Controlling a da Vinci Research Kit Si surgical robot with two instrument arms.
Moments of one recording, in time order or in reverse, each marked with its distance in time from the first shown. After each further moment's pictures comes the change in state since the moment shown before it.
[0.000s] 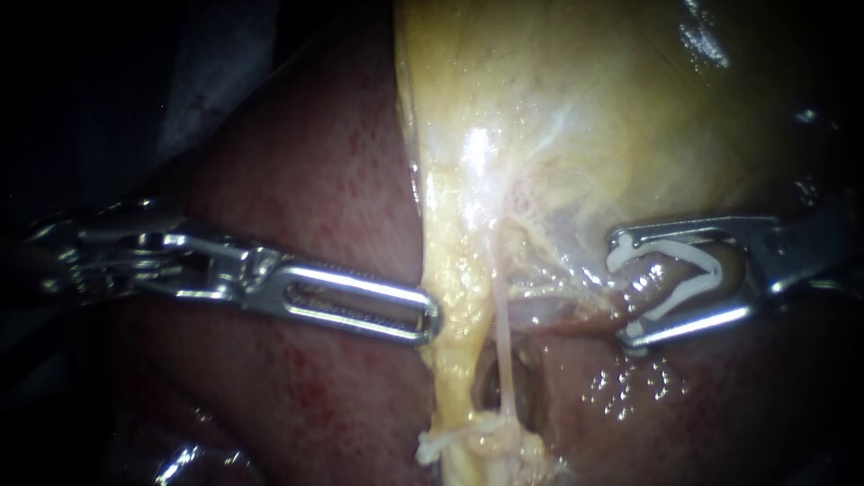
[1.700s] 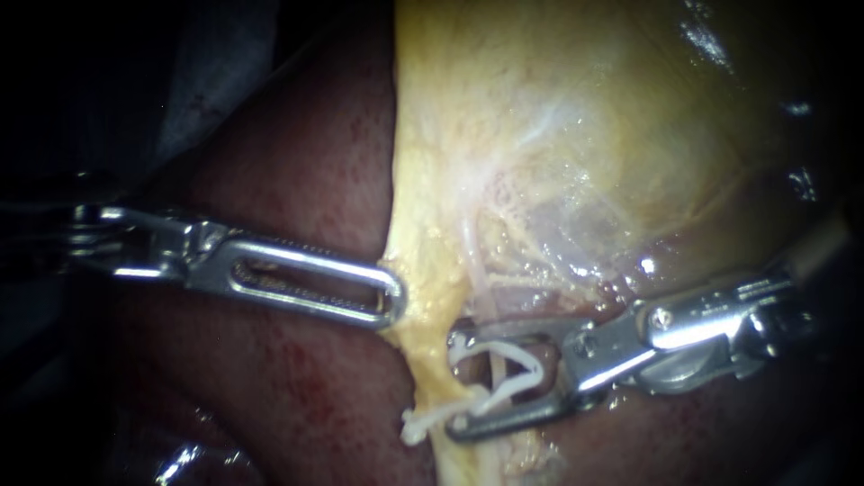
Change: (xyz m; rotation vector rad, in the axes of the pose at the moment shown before) right arm -0.006 -0.003 0.016 0.140 -0.033 0.013; left arm -0.003 -0.005 -0.004 0.011 -0.042 -0.019
